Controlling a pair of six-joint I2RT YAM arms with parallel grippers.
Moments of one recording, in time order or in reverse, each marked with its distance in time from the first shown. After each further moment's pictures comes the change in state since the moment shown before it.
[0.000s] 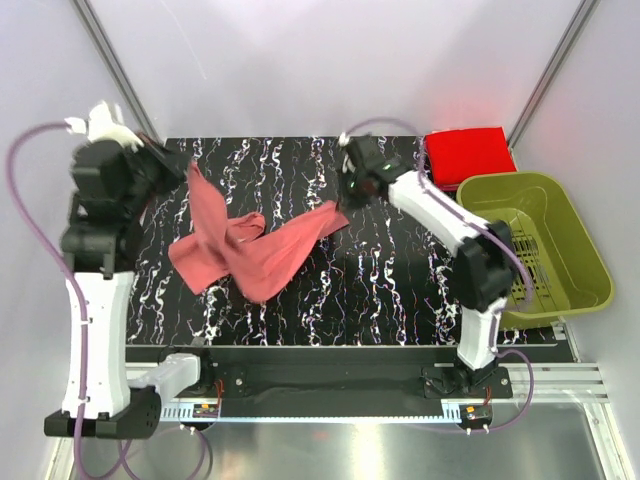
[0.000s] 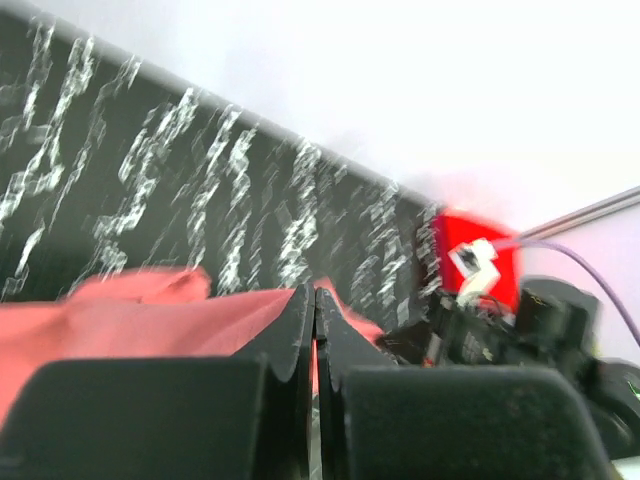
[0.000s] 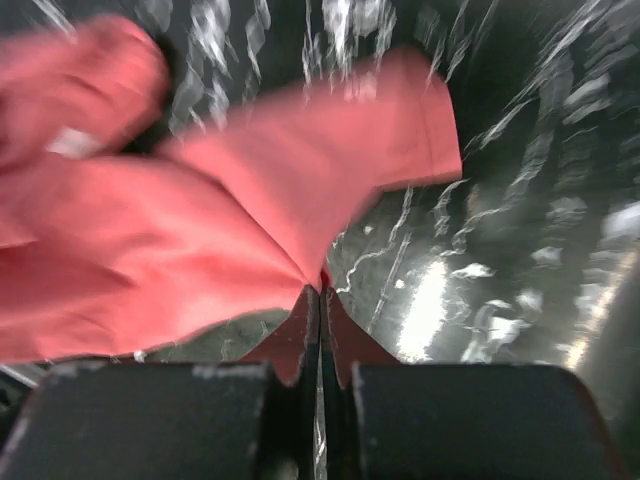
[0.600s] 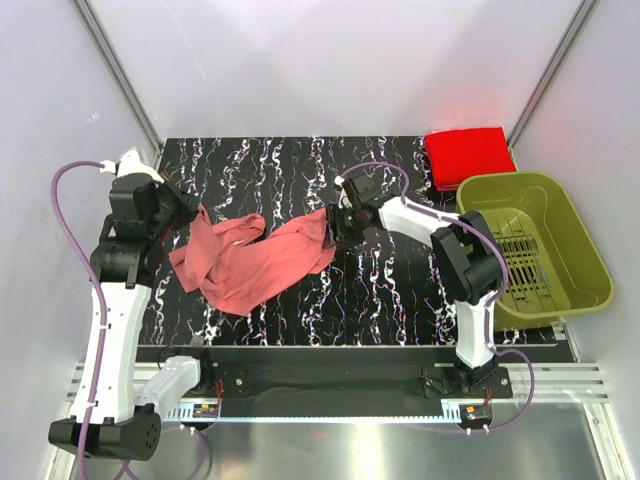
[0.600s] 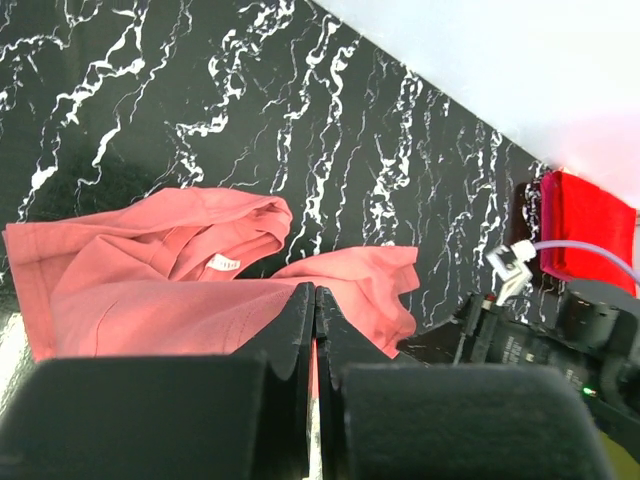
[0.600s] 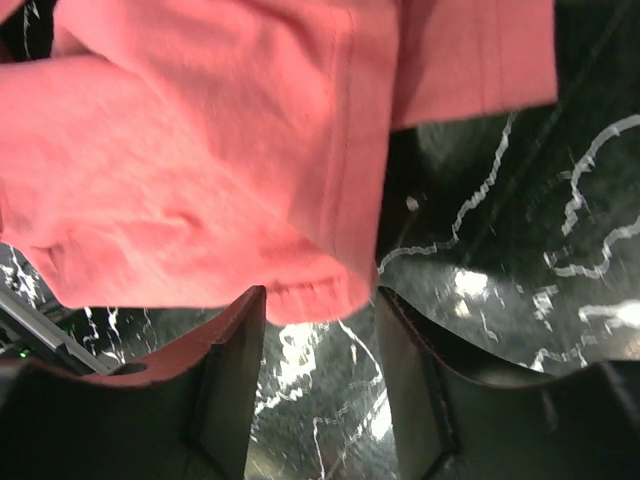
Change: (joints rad) left arm 0.000 -0.101 -0.315 0.020 -0.092 0.006; right arm 0.002 0.059 -0.294 0.239 -0.208 0.045
